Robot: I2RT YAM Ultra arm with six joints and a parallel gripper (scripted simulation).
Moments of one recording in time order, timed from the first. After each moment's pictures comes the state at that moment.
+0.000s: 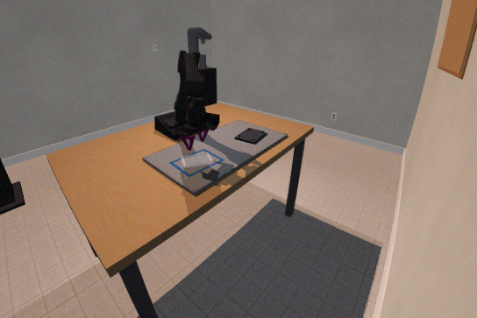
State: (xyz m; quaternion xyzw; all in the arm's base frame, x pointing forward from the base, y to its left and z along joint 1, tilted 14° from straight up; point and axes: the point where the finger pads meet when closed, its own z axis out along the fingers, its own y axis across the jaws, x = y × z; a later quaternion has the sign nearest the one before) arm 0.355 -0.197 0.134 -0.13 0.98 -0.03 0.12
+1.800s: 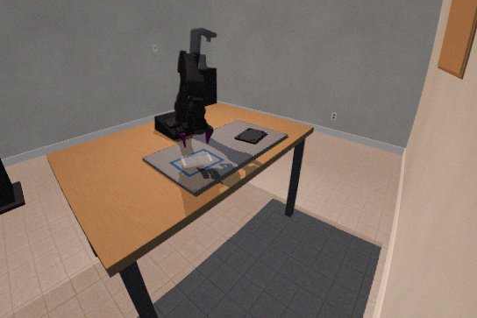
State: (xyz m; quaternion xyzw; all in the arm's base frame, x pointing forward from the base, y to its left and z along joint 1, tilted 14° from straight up) arm 0.355 -0.196 0.134 0.24 0.96 0.02 0.12
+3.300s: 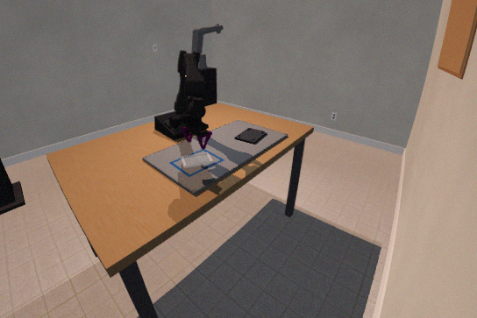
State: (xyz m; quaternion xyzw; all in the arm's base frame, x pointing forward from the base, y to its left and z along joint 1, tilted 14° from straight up) arm 0.355 -0.195 0.134 0.72 0.68 0.08 0.09
